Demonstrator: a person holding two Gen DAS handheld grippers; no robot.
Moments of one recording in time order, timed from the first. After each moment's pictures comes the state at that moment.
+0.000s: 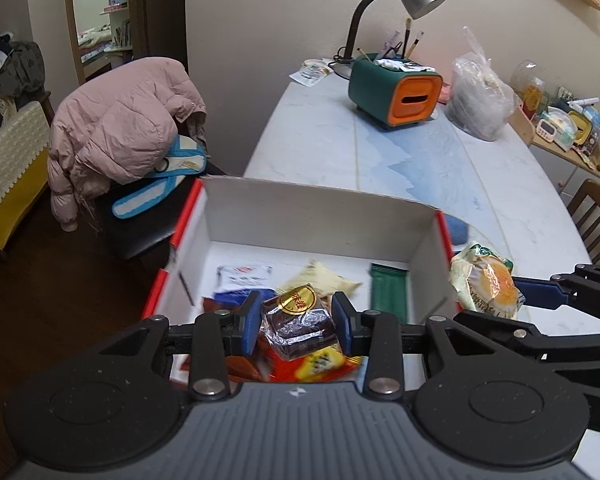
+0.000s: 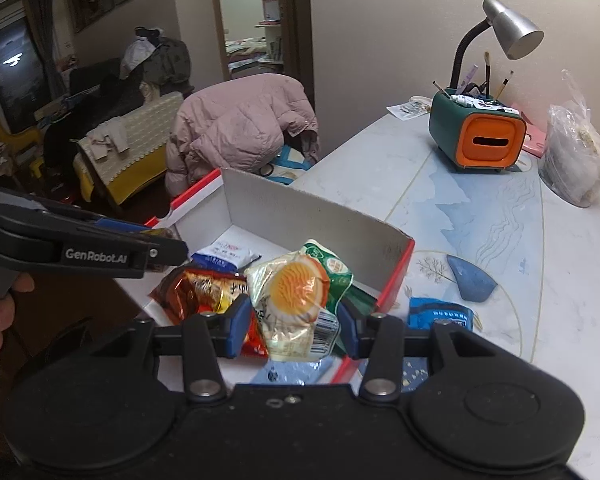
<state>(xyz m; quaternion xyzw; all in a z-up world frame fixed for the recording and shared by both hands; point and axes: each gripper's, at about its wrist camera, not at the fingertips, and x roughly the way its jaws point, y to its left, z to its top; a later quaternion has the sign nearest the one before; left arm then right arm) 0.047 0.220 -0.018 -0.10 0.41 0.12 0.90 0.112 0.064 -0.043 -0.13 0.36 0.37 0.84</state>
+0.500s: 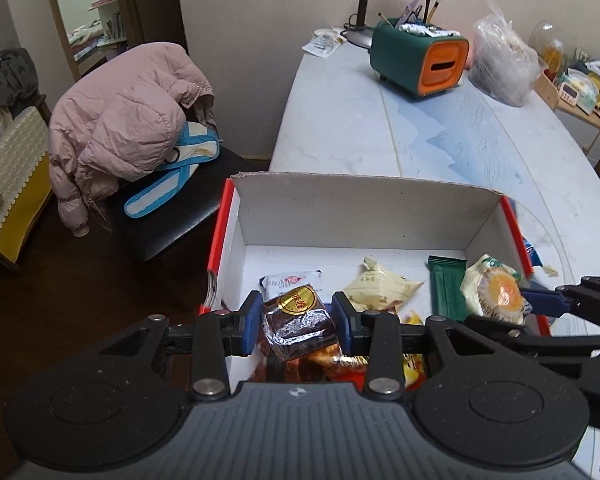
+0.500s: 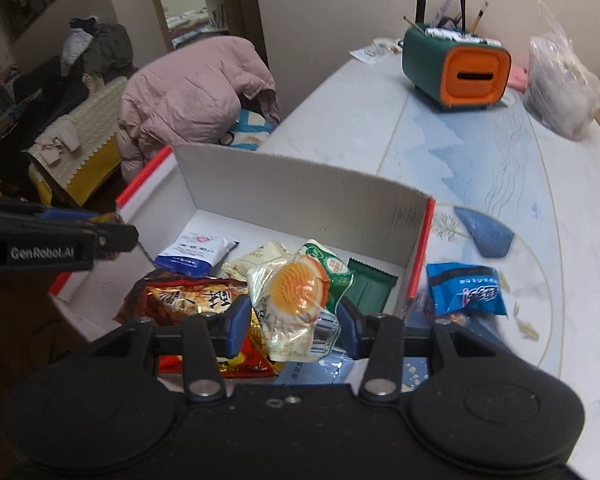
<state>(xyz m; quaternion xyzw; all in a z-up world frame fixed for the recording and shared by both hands) 0.094 0.264 -0.045 -0.05 0.46 0.12 0.88 0.146 0.111 -0.091 -0.10 0.44 0.30 0.84</state>
